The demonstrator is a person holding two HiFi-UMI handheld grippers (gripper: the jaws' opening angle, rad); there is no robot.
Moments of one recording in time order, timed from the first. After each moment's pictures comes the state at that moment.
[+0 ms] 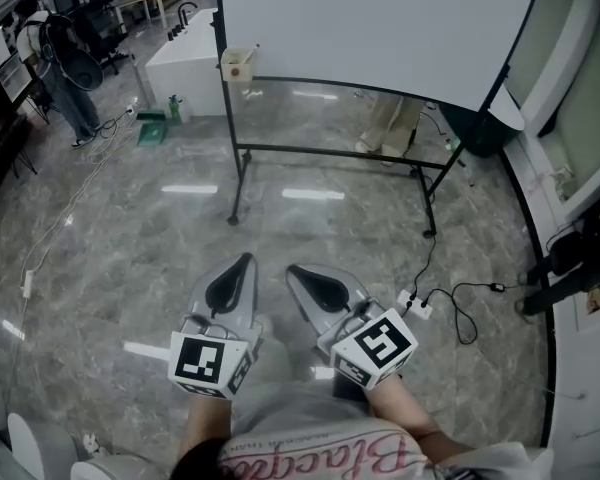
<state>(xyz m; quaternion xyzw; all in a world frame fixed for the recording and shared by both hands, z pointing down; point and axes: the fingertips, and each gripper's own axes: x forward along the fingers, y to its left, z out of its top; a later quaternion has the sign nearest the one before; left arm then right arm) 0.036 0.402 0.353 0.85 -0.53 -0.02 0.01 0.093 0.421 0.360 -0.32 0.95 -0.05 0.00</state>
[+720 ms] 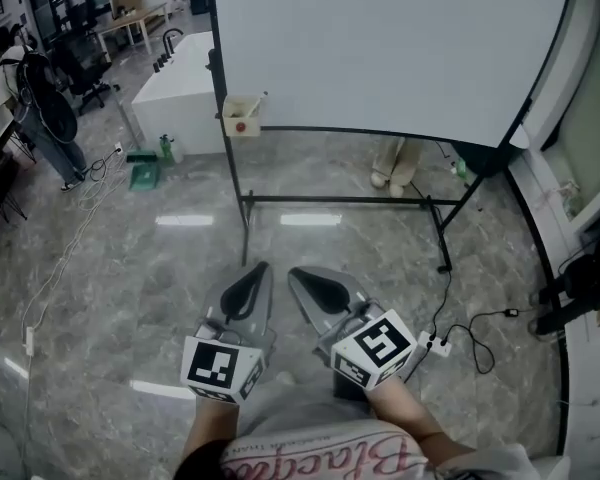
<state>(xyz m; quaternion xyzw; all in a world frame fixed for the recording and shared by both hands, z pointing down) -0.008 0.200 0.340 0.88 -0.48 -0.02 -0.01 0.027 0.213 0.348 -0.36 0.93 -0.04 0.01</state>
